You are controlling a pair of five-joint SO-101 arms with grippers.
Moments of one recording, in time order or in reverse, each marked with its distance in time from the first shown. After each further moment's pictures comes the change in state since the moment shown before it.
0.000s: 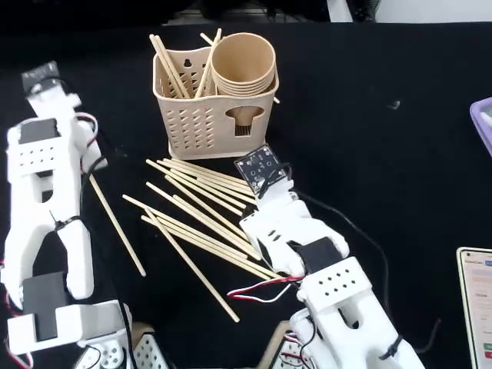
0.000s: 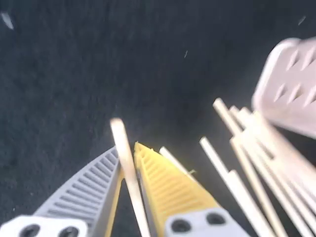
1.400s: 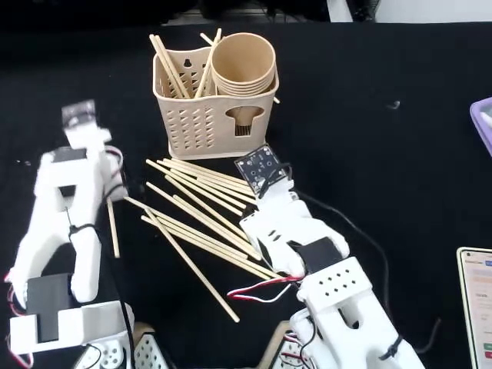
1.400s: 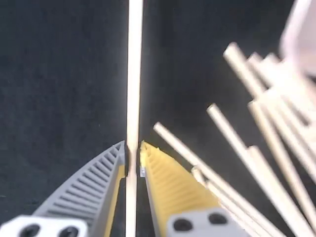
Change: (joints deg) left arm 4.0 -0.6 17.1 -10.3 -2.5; right arm 0.1 0.0 0.0 0.0 0.0
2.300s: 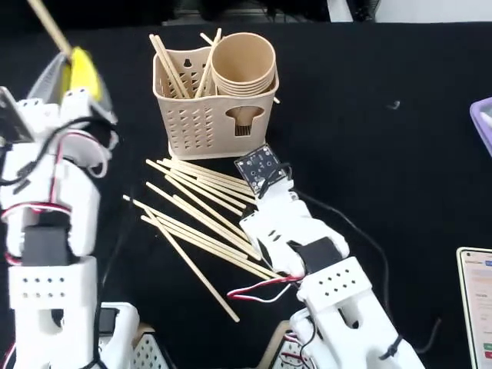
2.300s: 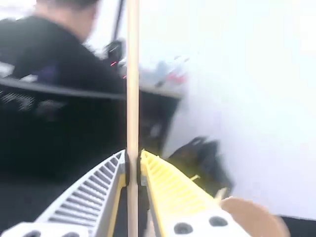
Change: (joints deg) left arm 8.5 -48.4 4.4 -37.4 5.8; right arm -0.1 0.0 0.0 0.0 0.0
